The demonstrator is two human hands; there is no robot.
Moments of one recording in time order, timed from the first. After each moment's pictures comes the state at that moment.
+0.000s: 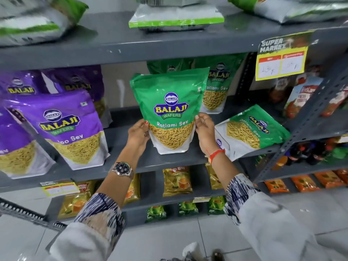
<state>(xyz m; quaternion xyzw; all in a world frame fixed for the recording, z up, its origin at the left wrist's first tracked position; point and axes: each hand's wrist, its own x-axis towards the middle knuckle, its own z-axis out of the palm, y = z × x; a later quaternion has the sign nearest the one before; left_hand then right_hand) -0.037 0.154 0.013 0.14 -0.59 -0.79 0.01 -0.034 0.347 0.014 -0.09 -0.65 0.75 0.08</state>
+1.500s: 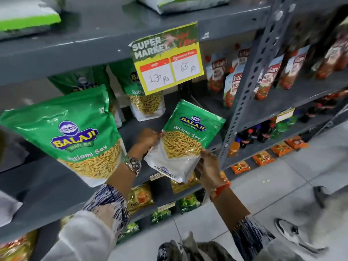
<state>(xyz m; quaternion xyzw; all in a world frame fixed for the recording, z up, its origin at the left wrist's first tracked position) -0.131 0.387 -0.028 0.00 -0.87 -0.46 -0.17 0.007 0.537 -0.052 -0.38 -0.45 0.81 0.07</state>
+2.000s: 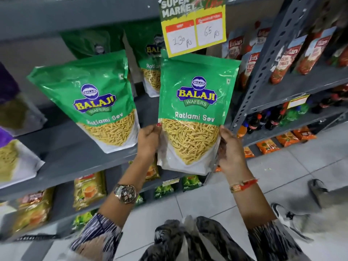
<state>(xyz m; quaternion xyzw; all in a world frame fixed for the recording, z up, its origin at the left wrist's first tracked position) -0.007 0.351 -0.020 0.09 -0.74 -0.67 -0.03 0.053 0.548 -0.032 -0.28 -0.44 0.85 0.09</state>
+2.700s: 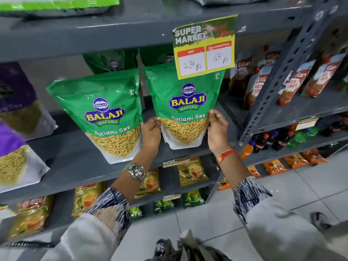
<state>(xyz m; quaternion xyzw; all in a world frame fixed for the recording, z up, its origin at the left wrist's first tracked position) -0.074 0.357 -0.021 0.08 -0.71 -0.70 0.03 -0.056 0.533 -0.011 -0.18 -0.53 0.82 0.16</state>
